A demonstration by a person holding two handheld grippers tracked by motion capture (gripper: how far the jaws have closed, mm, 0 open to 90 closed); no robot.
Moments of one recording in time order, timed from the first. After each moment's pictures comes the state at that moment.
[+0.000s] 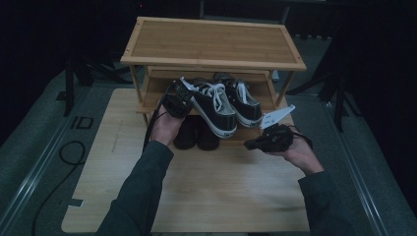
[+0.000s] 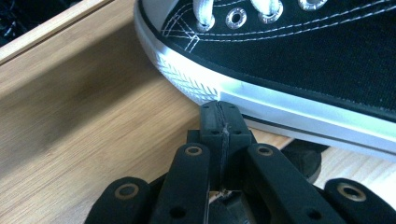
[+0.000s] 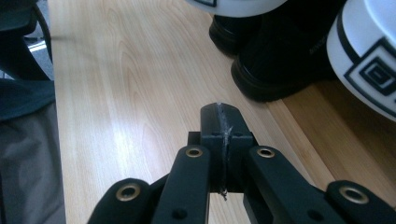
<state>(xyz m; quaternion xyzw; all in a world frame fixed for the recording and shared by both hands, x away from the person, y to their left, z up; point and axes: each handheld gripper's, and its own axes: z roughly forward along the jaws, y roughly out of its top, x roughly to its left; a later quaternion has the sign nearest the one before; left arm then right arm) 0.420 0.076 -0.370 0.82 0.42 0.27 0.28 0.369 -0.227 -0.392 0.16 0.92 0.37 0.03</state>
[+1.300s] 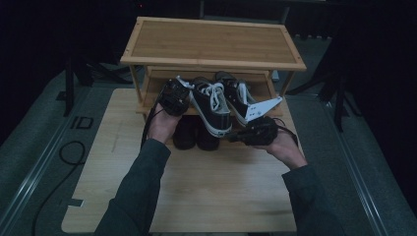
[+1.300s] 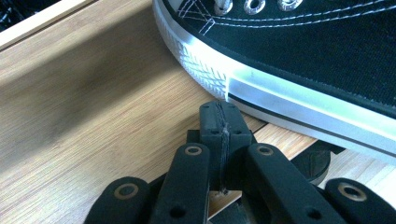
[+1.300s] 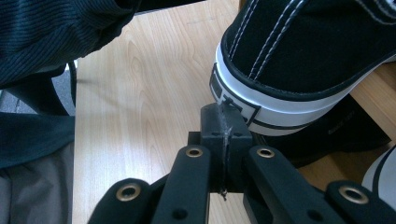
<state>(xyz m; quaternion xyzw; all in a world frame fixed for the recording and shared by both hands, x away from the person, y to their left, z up) 0.426 0.087 -0.372 0.82 0.43 0.26 0.29 0.367 -0.180 -0.365 0.12 0.90 0.42 0.04</state>
